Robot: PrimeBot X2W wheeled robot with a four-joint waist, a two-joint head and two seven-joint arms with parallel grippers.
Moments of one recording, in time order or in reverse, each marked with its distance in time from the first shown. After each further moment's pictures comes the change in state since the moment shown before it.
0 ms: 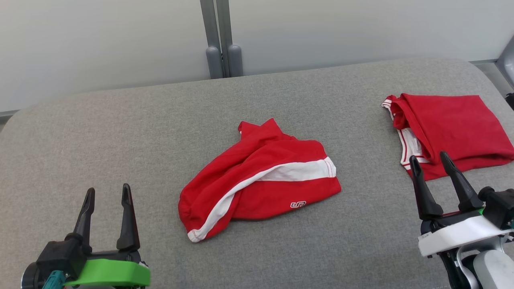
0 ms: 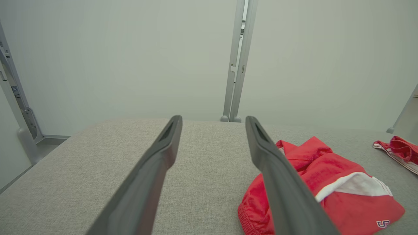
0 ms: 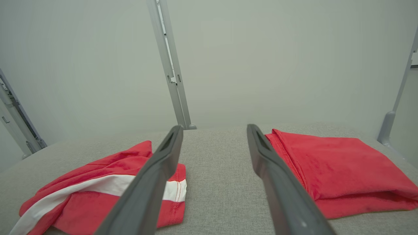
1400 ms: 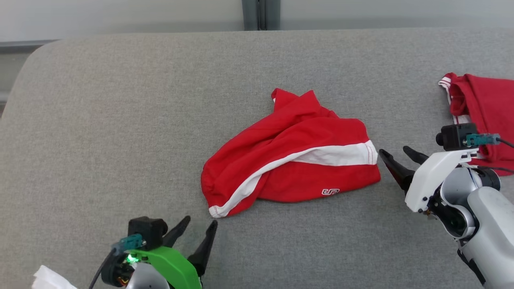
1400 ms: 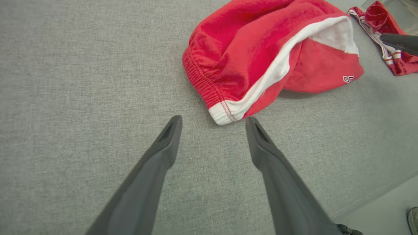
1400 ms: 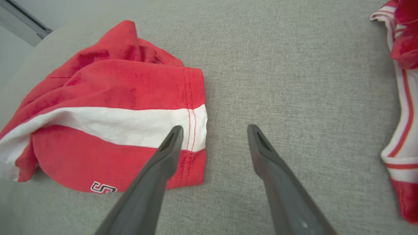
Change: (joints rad) left arm -0.063 -0.067 -0.136 0.090 -0.058 -0.260 0.470; right arm -0.353 -0.117 0.220 0.296 0.299 0.000 0.530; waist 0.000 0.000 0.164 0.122
